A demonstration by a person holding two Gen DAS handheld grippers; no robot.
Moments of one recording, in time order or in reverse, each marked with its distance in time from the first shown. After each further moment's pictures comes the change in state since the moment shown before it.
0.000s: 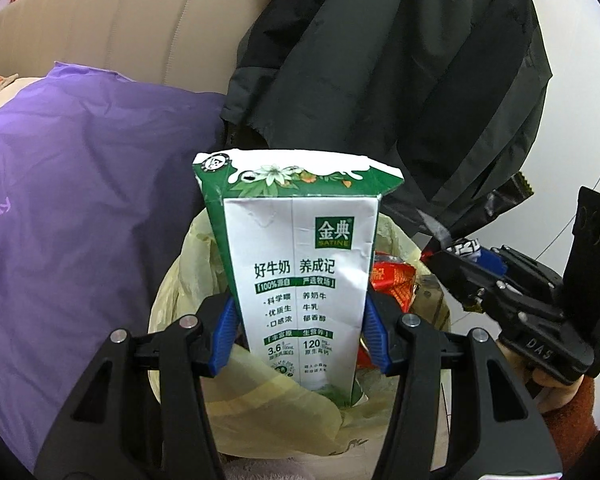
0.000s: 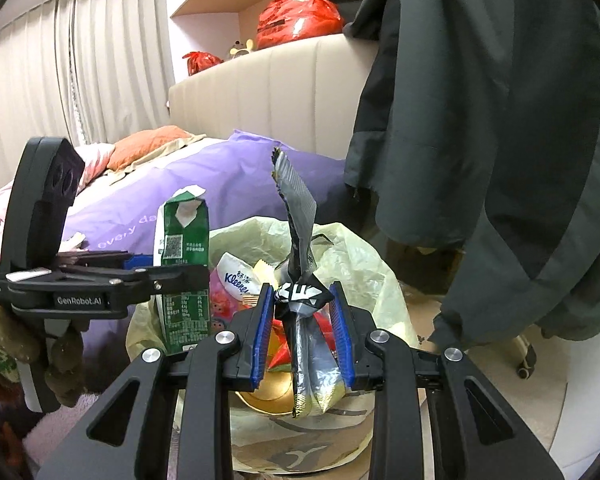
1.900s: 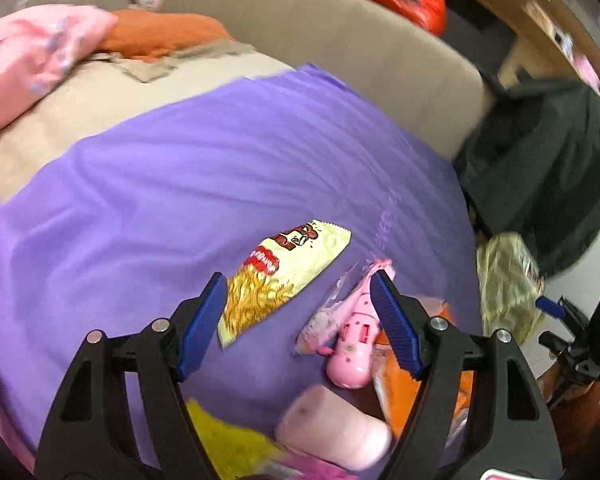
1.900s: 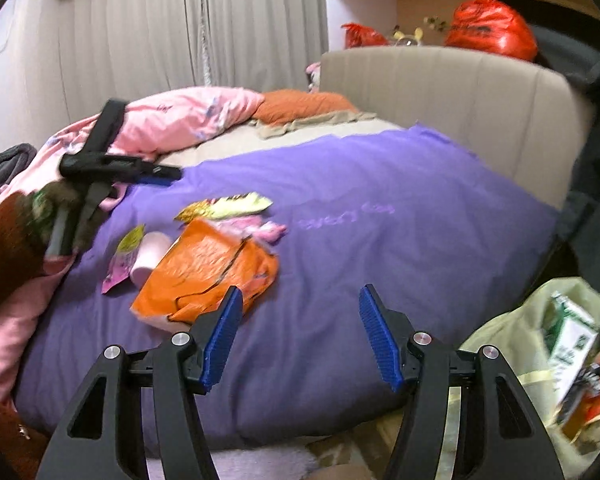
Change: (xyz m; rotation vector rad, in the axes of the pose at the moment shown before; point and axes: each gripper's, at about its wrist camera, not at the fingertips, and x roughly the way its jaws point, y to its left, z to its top) left arm -0.299 0.349 -0.101 -0.271 -0.057 0.313; right arm 0.042 0.285 0.000 -0.280 0.080 0.353
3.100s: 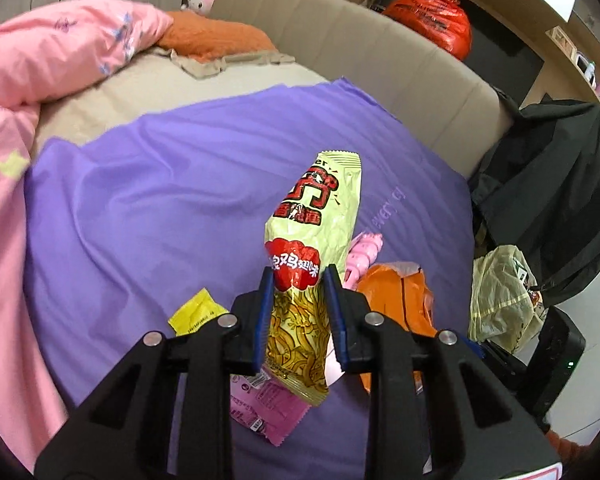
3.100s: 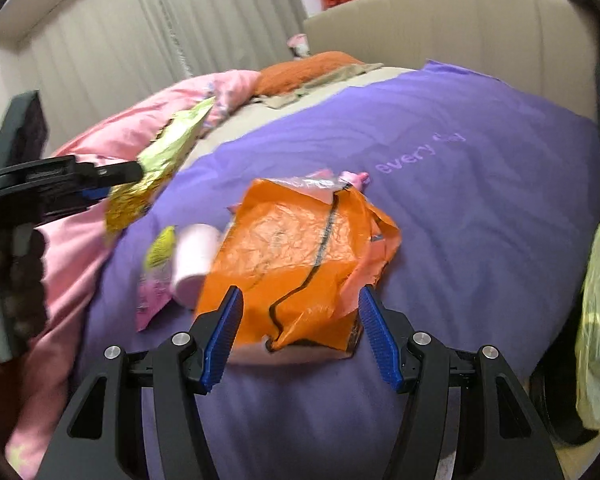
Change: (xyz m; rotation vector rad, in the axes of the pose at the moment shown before) left arm -0.079 -0.034 -0.060 -0.171 -0.064 0.114; right arm 0.081 0.076 -0.020 0.238 0.072 0.031
